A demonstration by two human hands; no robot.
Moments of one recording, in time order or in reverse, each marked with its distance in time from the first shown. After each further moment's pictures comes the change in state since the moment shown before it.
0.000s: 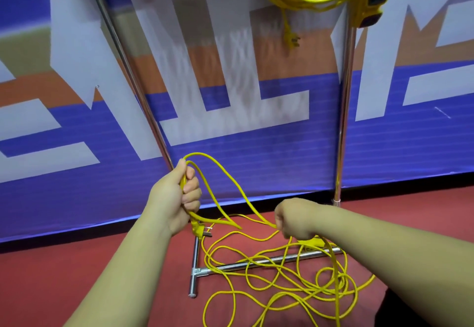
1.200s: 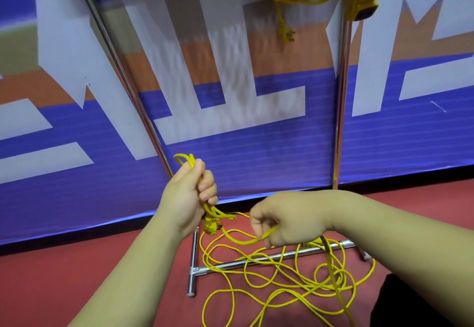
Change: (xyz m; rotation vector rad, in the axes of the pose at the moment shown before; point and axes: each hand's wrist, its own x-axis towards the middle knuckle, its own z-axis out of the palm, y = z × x) left_hand -0.009 -0.018 0.031 0.097 -0.141 0.200; right_hand -0.066 -0.038 -0.047 0.133 -0.020 -0.484
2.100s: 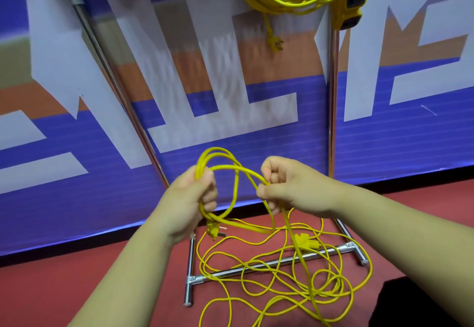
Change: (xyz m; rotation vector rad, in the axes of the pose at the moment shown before) left_hand 0.002 0.003 0.007 0.252 -0.153 0.033; right_hand -0.017 0.017 -0.023 0.876 0.491 0.016
